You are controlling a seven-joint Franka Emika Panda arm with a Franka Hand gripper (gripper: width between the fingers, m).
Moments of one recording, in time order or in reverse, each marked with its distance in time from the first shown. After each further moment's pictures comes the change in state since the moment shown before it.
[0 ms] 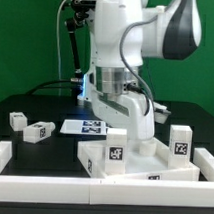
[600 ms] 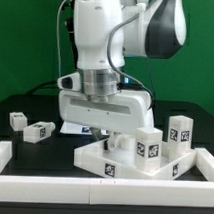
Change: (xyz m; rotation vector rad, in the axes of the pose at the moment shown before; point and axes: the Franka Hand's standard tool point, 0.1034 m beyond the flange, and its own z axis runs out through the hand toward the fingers) arm 0.026 0.008 -0.004 0.007 -0.004 -0.597
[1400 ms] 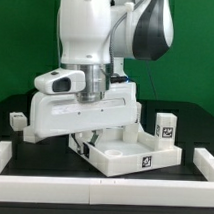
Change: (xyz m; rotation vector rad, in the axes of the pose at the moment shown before) arm 0.040 0.009 -0.006 -0.064 0.056 -0.957
